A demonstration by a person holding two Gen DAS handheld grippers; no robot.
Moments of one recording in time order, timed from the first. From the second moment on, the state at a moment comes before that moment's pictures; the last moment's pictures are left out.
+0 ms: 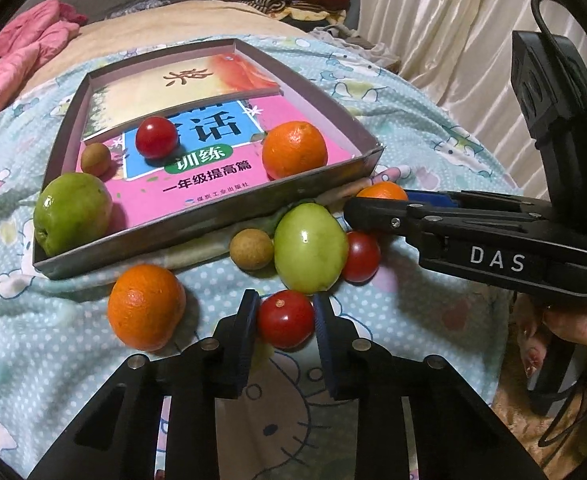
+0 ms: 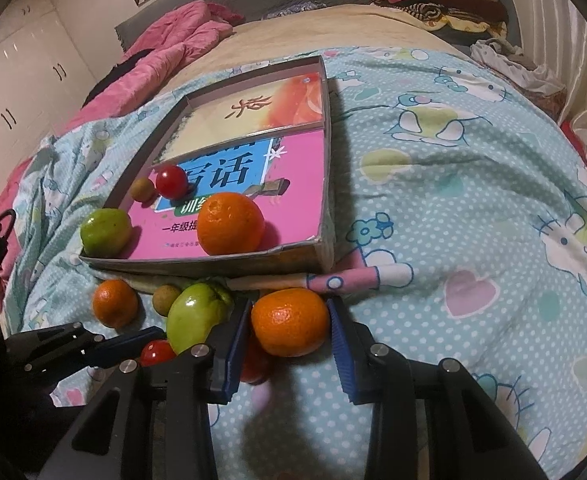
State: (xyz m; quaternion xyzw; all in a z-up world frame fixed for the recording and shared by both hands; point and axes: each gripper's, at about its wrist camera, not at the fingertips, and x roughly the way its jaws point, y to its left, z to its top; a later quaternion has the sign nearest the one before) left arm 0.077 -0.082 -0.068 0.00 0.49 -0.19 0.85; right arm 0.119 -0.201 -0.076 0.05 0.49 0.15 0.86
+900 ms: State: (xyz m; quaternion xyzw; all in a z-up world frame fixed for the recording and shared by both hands) left arm 0.061 -0.047 -0.020 -0.05 0.43 -0.18 0.89; right arm 0.093 -0.189 -0.031 0.06 0.39 0.23 0.89
